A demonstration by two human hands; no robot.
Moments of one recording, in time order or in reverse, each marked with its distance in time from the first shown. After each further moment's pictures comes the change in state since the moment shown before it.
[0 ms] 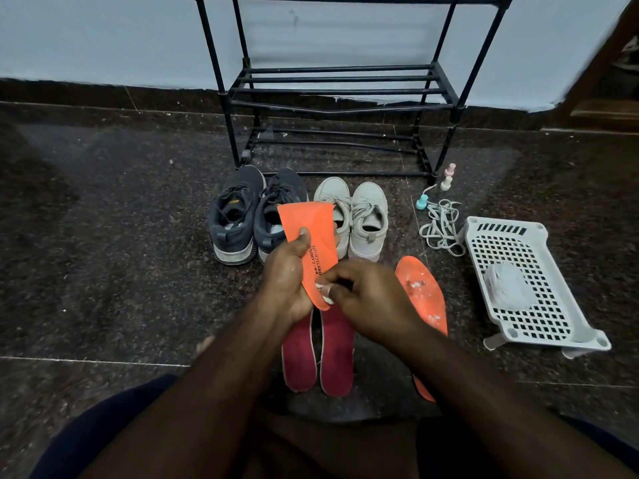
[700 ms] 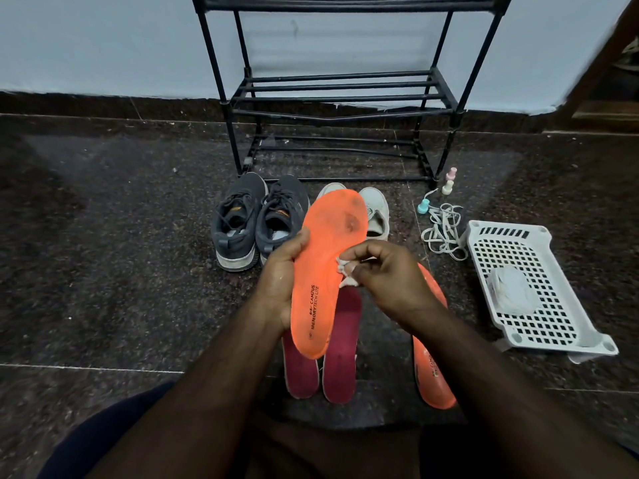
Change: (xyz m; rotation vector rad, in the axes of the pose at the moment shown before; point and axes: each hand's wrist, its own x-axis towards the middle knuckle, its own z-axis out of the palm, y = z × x) left_hand 0.002 0.007 -0.008 0.015 -0.181 -0.062; right_hand 0.022 0.029 -0.014 0.386 0.133 0.155
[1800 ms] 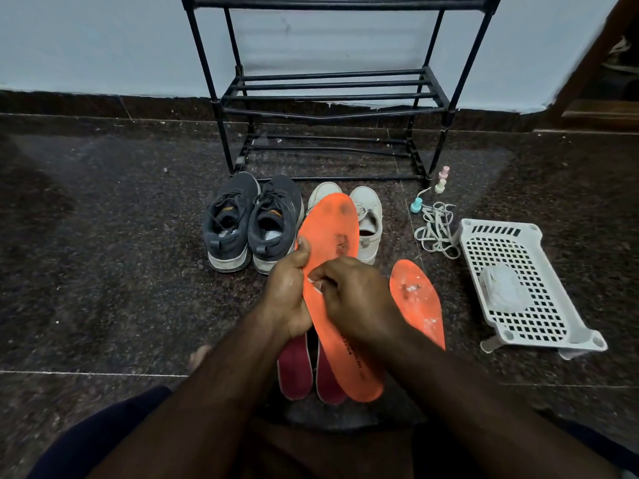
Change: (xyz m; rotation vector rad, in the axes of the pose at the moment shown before) left_hand -0.003 -0.016 0.012 -0.038 -0.012 -0.063; right_hand -0.019 -0.009 0.032 -0.556 -0.002 -0.351
